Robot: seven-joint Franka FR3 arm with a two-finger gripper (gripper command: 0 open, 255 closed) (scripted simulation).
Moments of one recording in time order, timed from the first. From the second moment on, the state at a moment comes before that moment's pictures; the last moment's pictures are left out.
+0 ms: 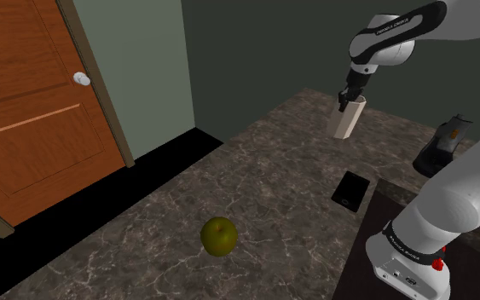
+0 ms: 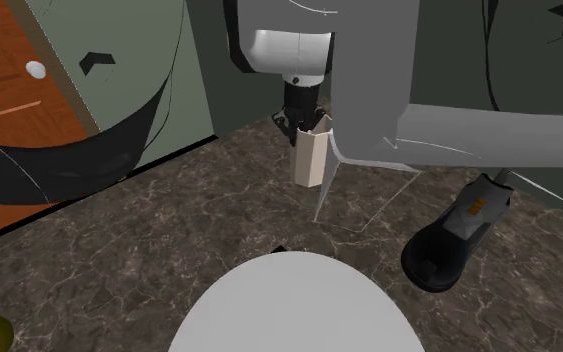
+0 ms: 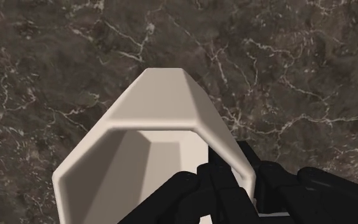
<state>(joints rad) -0.16 -0.14 -0.47 -2.27 -0.02 2.19 -0.46</state>
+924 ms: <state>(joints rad) -0.16 -0.21 -0.45 -2.14 -0.05 2.00 -0.44</state>
